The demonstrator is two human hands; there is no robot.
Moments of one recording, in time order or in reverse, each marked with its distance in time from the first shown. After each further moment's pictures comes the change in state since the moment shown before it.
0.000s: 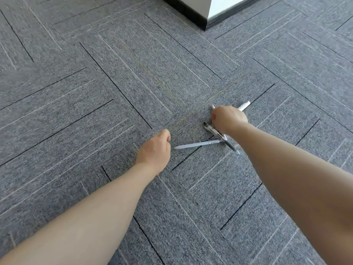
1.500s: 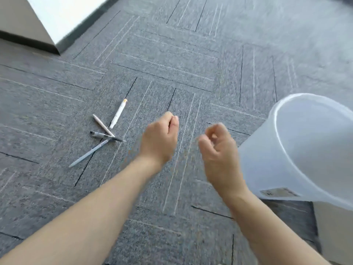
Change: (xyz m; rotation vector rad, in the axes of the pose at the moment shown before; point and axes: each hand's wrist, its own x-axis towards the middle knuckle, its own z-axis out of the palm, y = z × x) left_hand -0.108 0.300 0.009 -0.399 -0.084 0.569; right_hand -0.369 0.115 -0.038 1.134 0.793 0.456
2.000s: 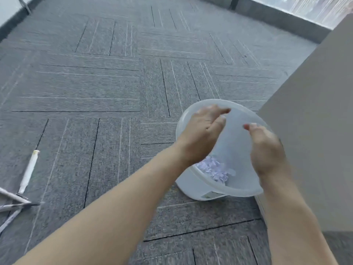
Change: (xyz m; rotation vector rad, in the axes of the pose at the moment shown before) left_hand 0.042 0.209 0.140 -0.429 -0.654 0.457; right_hand 0.026 0.046 -0.227 -0.113 0.593 0.408
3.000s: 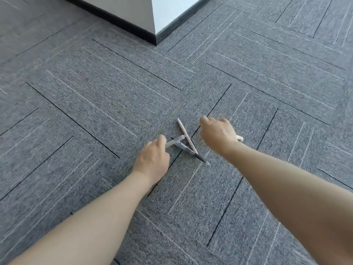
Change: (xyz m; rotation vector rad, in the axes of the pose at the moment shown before) left_hand -0.386 -0.251 -0.263 0.805 0.495 -0.930; right_hand -0.185 -0.047 0.511 -0.804 -0.911 -1.214
